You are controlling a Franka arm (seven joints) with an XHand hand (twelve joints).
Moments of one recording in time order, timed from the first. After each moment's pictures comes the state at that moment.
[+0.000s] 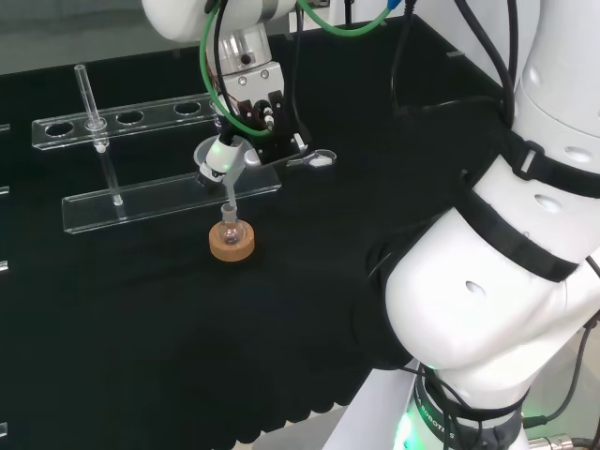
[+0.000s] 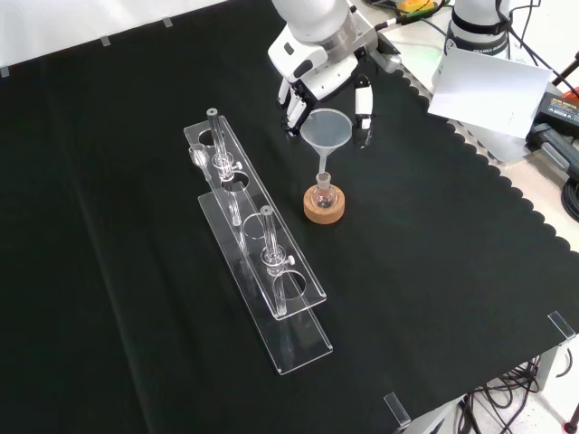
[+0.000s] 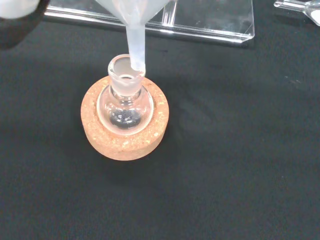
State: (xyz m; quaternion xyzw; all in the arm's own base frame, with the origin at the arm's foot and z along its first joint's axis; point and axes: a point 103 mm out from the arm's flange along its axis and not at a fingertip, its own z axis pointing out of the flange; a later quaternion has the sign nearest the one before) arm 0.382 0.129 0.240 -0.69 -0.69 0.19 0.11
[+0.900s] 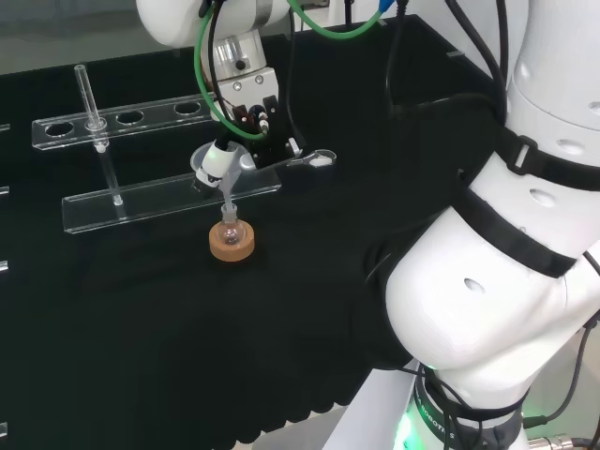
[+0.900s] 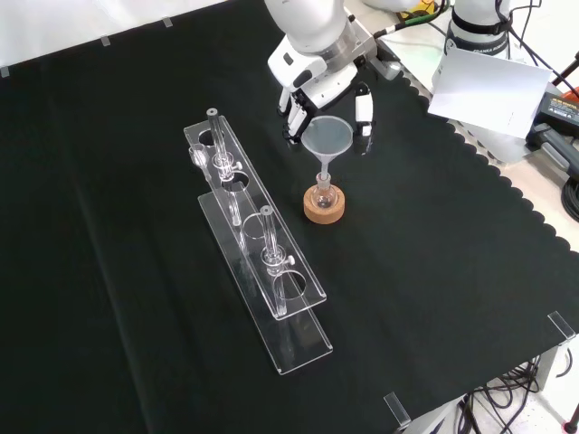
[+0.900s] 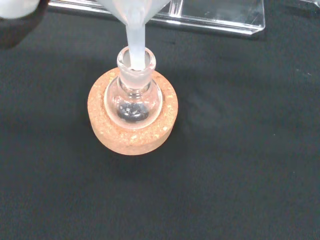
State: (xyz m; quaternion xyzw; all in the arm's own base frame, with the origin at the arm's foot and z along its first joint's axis) arm 0.385 0.135 0.230 -0.69 -0.69 0.20 0.12
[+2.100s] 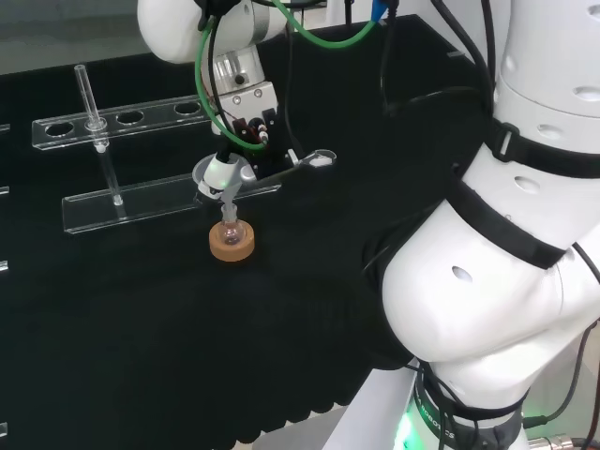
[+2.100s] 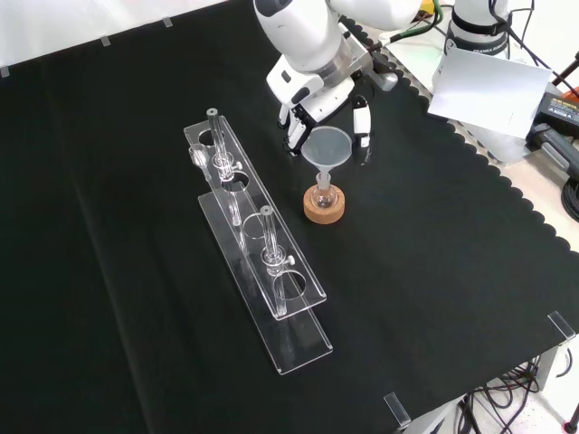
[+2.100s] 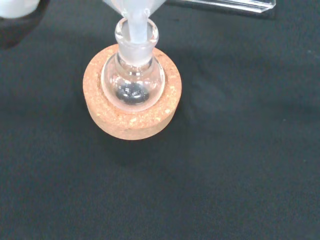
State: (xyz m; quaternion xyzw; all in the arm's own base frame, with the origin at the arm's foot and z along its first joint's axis) arm 0.387 0.136 0.207 -0.68 -0.69 0.21 0.12
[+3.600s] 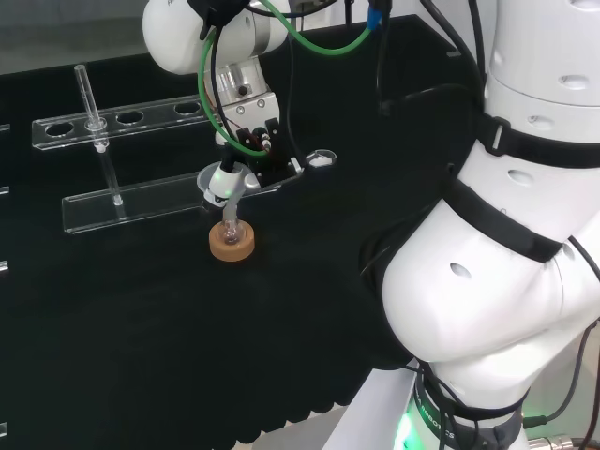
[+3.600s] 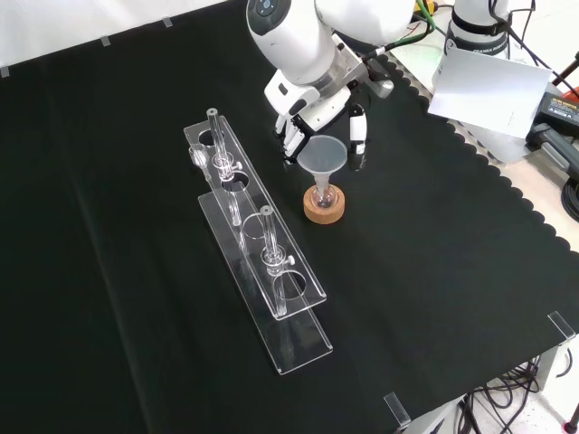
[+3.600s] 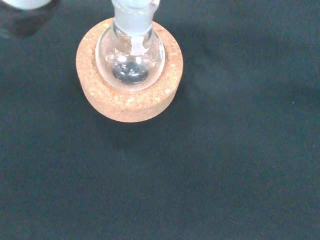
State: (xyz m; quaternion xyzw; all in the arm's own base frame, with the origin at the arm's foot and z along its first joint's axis) arm 0.388 0.131 0.188 -0.68 -0.69 0.23 0.14
